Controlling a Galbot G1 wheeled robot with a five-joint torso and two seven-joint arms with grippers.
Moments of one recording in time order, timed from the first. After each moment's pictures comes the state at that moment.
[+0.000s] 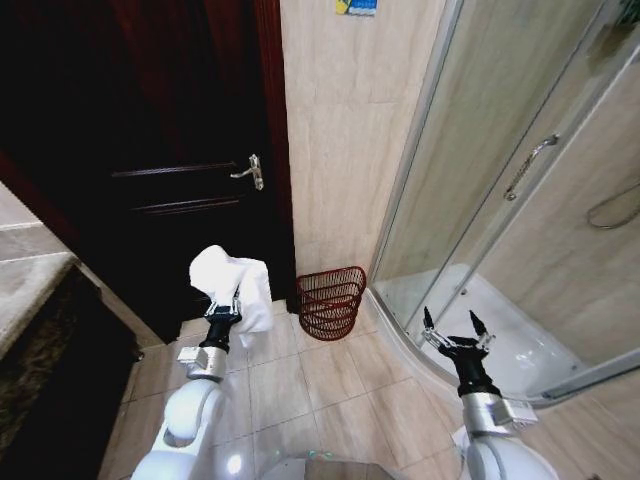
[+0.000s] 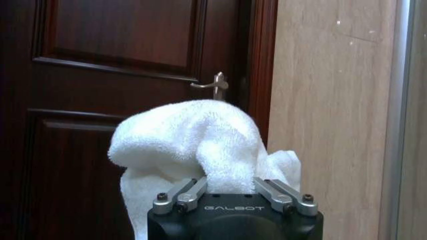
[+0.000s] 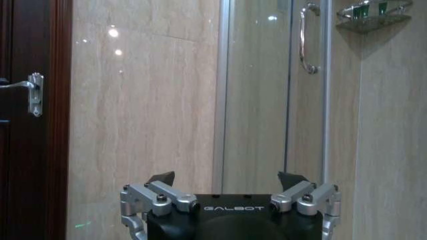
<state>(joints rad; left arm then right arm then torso) 1.53 -1.36 -0.59 -2.11 -0.26 -0.06 -0.07 -1.76 1.61 0.78 2.30 0.12 0.07 -0.14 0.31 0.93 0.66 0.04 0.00</state>
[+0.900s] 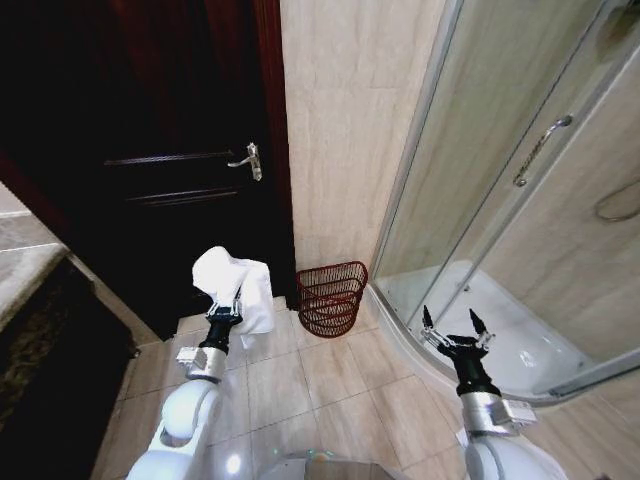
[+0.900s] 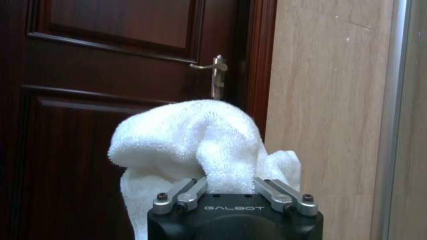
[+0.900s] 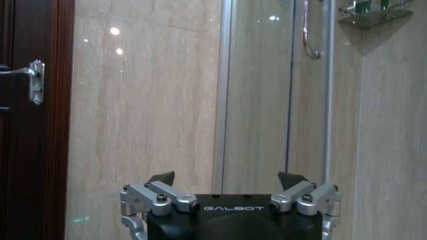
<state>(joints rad) 1.53 -1.34 -0.60 -2.09 -0.30 -0.07 -0.04 -1.75 1.61 0.77 2.29 0.10 0.07 -0.14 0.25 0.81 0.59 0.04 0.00</state>
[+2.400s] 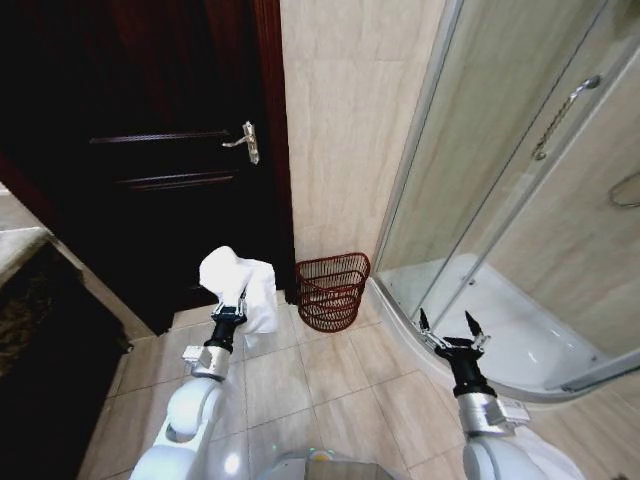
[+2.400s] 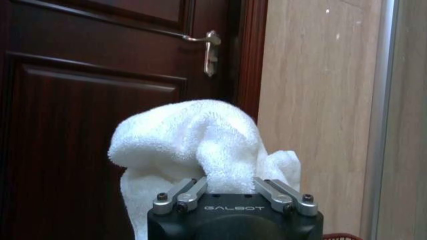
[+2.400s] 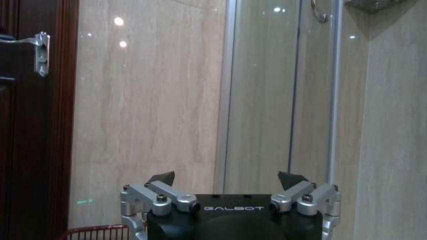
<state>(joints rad) 1.51 -1.33 -0.57 -2.06 -0.30 -0.09 -0.02 -1.75 1.61 0.77 2.28 0.08 0.08 -0.15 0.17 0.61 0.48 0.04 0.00</state>
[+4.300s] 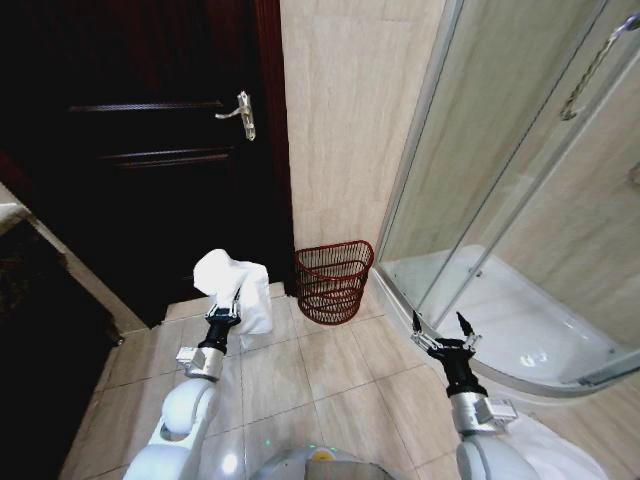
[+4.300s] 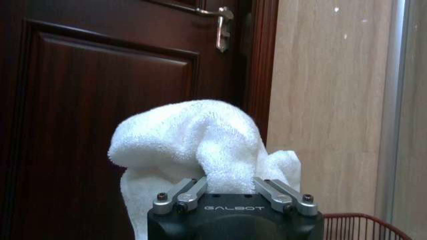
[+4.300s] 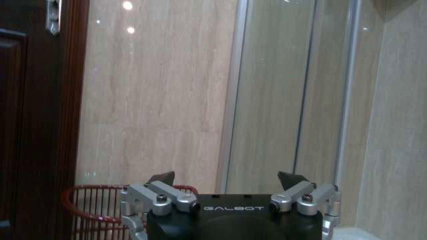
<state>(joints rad) 1.49 -1.31 -0.60 -2.00 -0.34 -0.14 -0.01 -1.75 1.61 0.75 2.25 0.01 0.09 -0.15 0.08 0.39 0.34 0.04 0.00</state>
